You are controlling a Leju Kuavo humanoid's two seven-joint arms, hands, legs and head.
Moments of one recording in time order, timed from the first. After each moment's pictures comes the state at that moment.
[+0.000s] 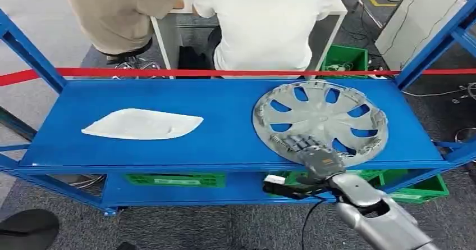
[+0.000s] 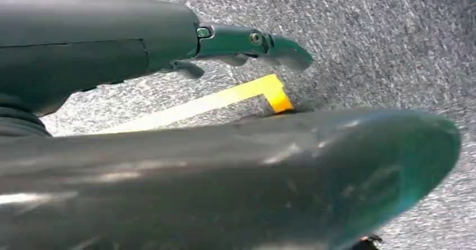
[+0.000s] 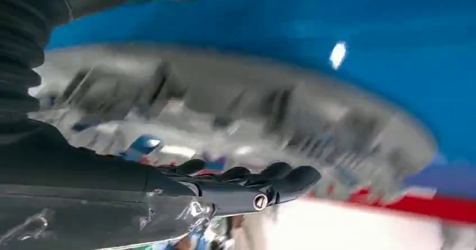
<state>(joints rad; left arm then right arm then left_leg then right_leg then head) -0.04 -0.08 1.26 -0.21 -1.48 -0.16 -0.44 -0.27 -0.24 0.55 -1.03 1.07 0.06 0.11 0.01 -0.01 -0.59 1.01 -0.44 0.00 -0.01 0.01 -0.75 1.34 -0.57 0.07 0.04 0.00</state>
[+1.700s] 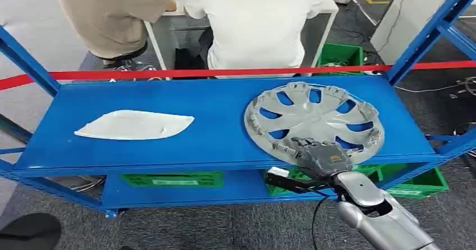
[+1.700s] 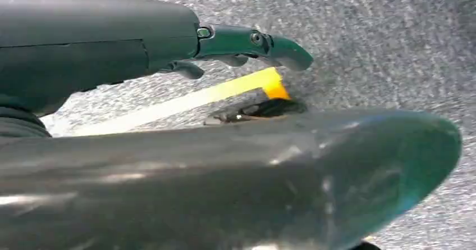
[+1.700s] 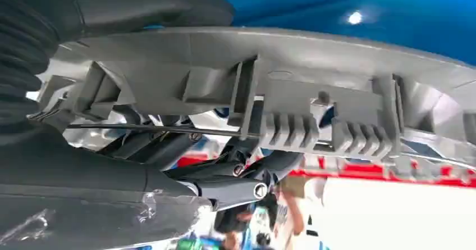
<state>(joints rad) -0.03 -0.09 1.26 -0.21 -1.46 -0.15 -0.46 -0.22 -0.25 0.48 -1.13 1.07 0.00 0.19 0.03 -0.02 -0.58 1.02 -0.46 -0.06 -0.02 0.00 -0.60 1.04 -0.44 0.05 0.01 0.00</state>
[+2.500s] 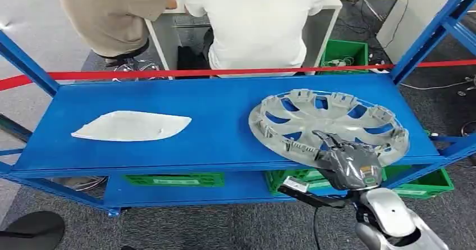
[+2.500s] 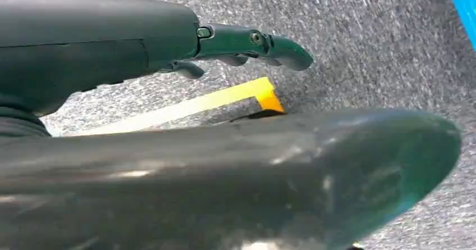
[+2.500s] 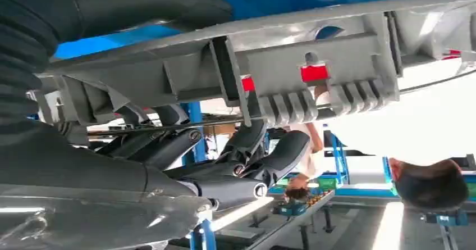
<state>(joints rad) -0.03 -0.09 1.26 -0.21 -1.46 -0.09 -0.49 0.00 -0.28 0.37 -1.48 1.22 -0.19 0.20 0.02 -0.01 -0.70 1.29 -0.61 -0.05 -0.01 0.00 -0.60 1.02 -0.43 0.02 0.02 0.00</state>
